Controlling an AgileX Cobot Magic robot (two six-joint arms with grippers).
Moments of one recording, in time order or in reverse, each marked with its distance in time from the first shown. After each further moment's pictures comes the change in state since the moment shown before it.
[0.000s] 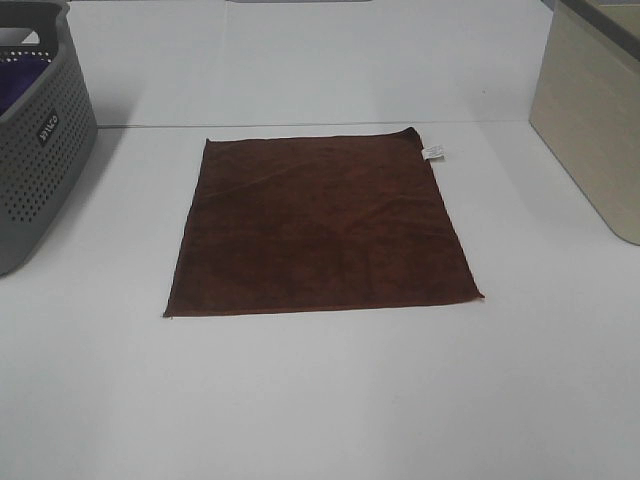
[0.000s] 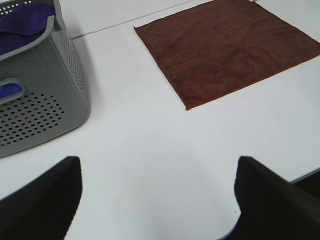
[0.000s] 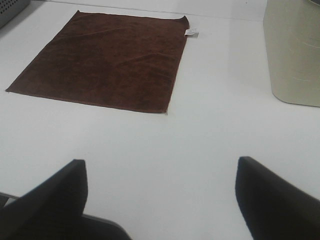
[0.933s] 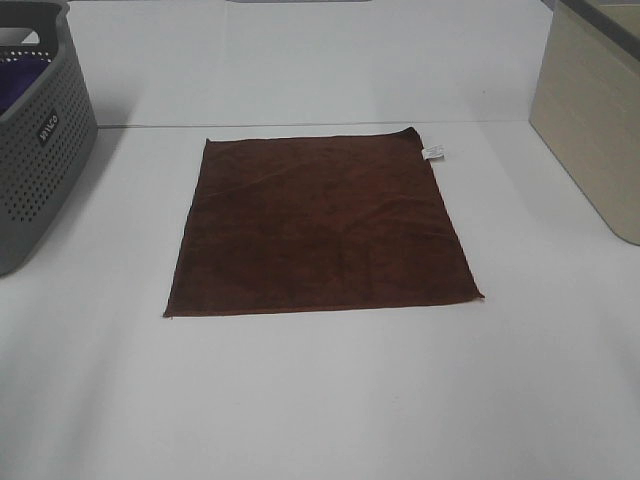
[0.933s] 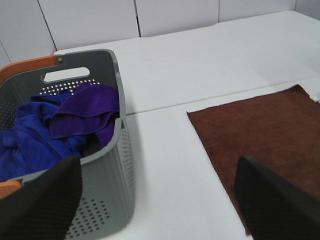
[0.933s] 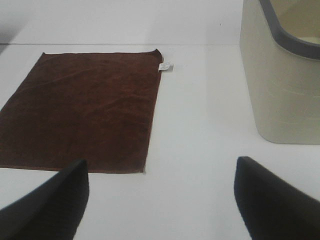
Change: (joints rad) left arm 0.000 0.458 0.021 -0.020 -0.713 0.000; right arm 0.000 0.512 -0.011 0.003 -0.497 0.019
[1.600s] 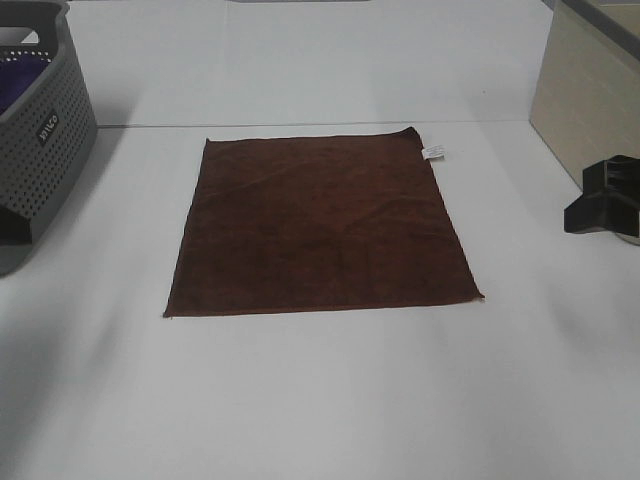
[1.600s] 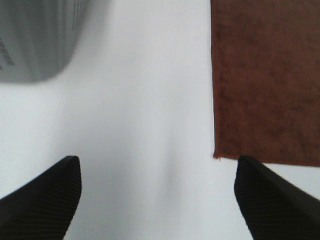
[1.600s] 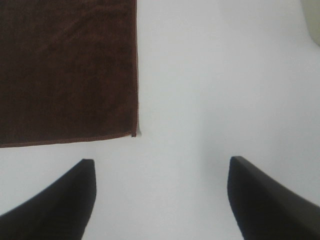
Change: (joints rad) left arm -0.002 0.764 -0.006 -0.425 -0.135 0.000; right arm 0.000 0.727 -0.110 0.128 -0.143 0.001
